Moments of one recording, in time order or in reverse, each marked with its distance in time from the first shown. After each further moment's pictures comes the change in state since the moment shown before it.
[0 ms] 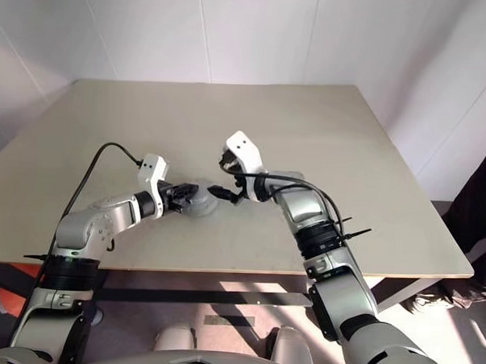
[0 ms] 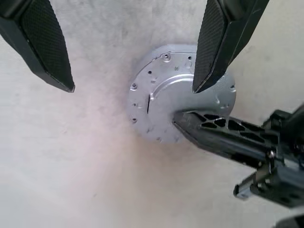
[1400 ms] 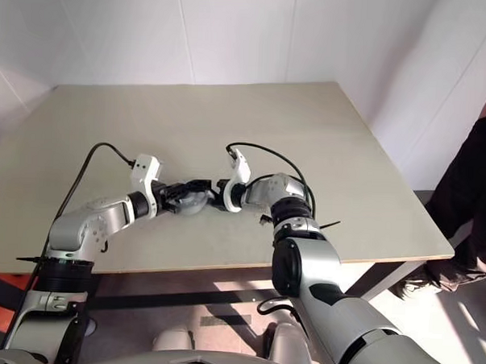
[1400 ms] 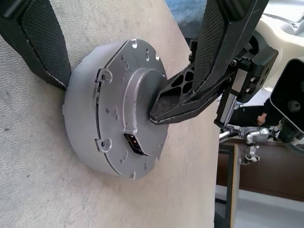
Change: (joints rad) left arm 0.020 0.027 0.017 -0.012 0.013 -0.011 0.018; right arm -0.296 0.269 -0.584 0.699 0.342 0.407 -0.381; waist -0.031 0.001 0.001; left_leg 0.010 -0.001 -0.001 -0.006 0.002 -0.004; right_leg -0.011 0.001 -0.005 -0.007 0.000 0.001
